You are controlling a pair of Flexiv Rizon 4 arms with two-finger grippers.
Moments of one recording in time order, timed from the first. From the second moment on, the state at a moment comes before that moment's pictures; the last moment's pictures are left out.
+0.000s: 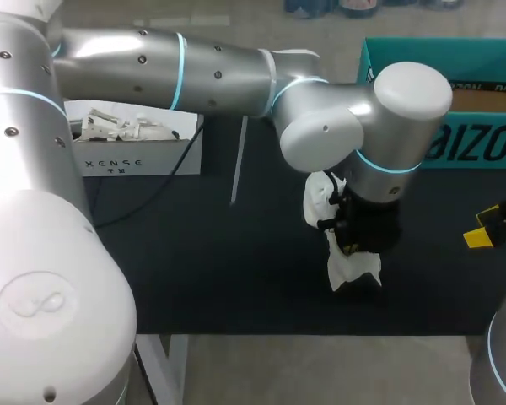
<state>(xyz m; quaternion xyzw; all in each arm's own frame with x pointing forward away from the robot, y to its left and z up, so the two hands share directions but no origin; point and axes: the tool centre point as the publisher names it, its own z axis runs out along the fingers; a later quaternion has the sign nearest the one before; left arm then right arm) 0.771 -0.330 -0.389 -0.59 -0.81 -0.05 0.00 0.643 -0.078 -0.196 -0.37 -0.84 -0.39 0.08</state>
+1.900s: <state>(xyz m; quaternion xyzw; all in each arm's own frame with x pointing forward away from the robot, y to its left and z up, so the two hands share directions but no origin) 0.801 -0.346 -0.363 -0.56 -0.82 -0.06 -0.03 0.643 -0.078 -0.196 -0.37 -0.84 -0.39 0.08</state>
